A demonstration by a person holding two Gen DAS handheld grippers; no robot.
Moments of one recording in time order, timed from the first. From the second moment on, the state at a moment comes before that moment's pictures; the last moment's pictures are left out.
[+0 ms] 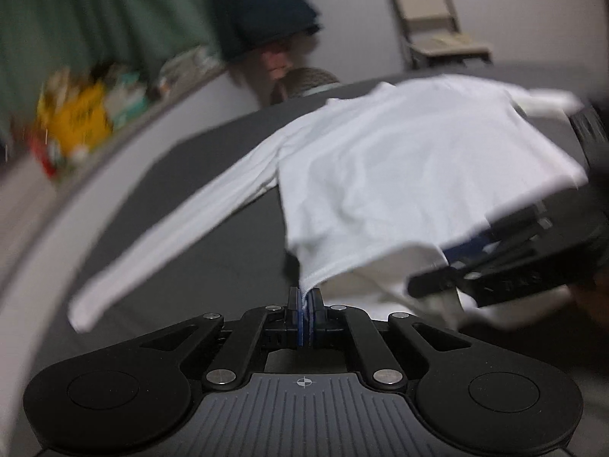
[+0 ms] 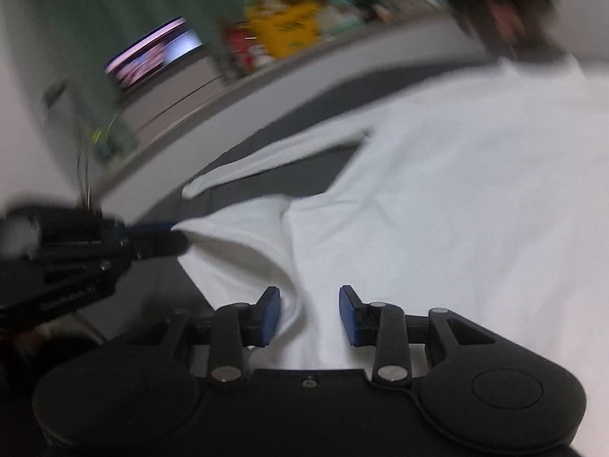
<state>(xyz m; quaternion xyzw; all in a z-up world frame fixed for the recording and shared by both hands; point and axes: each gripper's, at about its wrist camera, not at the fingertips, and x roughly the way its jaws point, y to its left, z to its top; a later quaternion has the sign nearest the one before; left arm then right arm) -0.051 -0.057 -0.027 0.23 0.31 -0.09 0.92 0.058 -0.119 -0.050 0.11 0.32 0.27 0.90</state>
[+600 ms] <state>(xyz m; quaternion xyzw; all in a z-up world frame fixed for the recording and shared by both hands) -0.083 -0.070 -0.025 0.42 0.29 -0.06 0.86 0.005 -0.116 -0.029 -0.01 0.36 0.27 0.89</state>
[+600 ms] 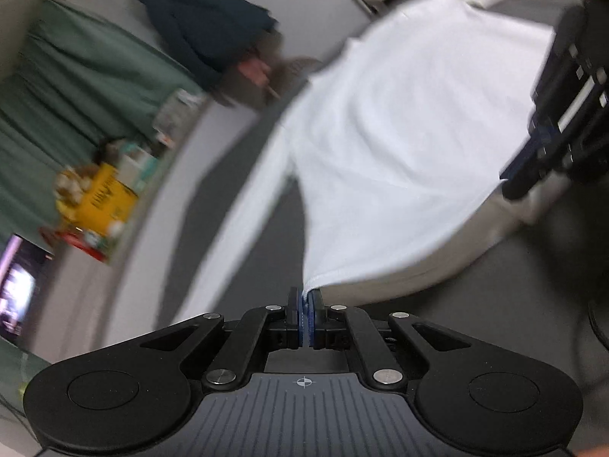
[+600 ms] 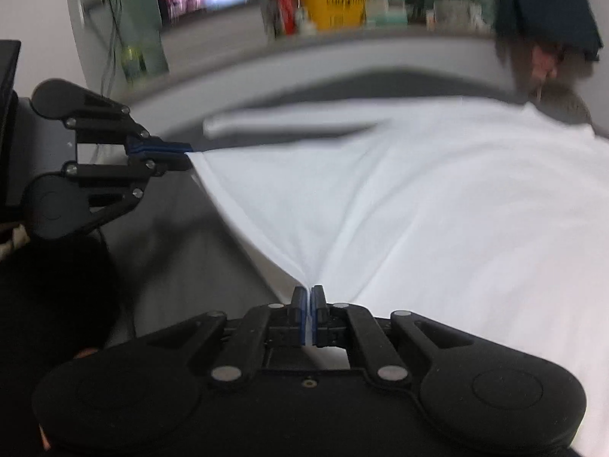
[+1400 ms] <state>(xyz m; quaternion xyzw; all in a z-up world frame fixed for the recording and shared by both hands) -0.072 -0.043 -0.044 0.37 0.30 -0.07 0.87 -0.088 -0.163 -0.016 -0.42 0.44 0.04 0.79</state>
